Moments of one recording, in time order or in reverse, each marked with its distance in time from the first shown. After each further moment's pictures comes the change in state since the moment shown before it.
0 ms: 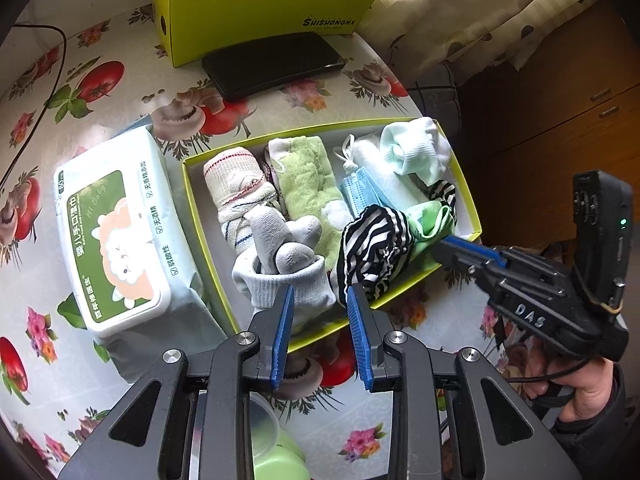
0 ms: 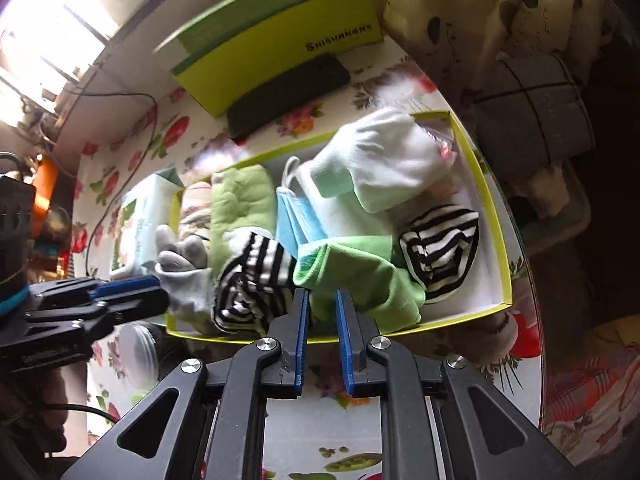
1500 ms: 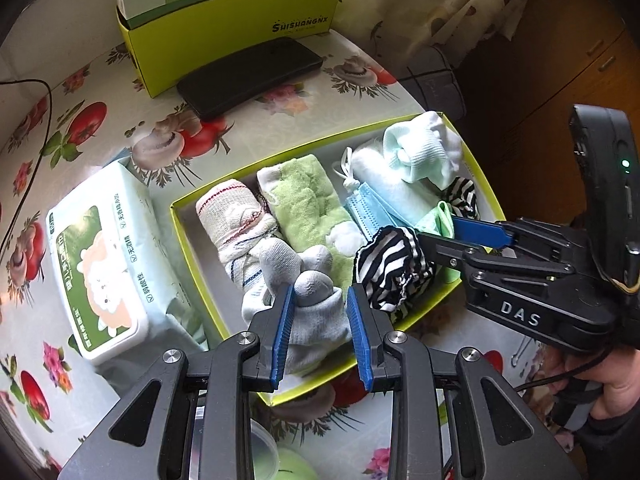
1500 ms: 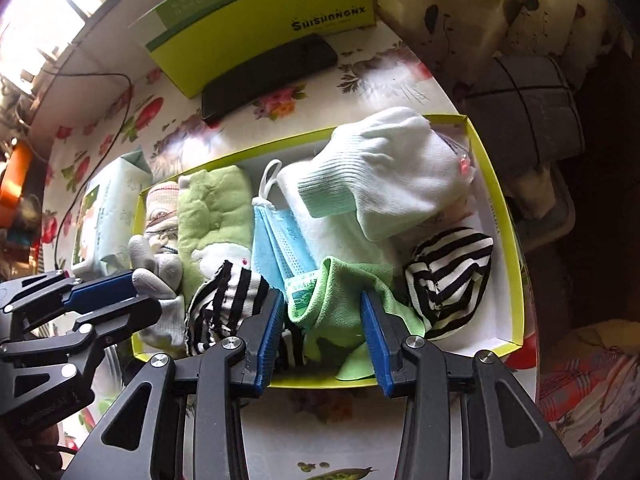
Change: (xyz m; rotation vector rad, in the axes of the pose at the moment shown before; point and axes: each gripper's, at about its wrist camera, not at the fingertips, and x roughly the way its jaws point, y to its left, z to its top) left arm 0.019 -0.027 0.001 0.134 -0.037 0.100; right arm 0.014 0.001 0.011 -0.020 0.000 -0.089
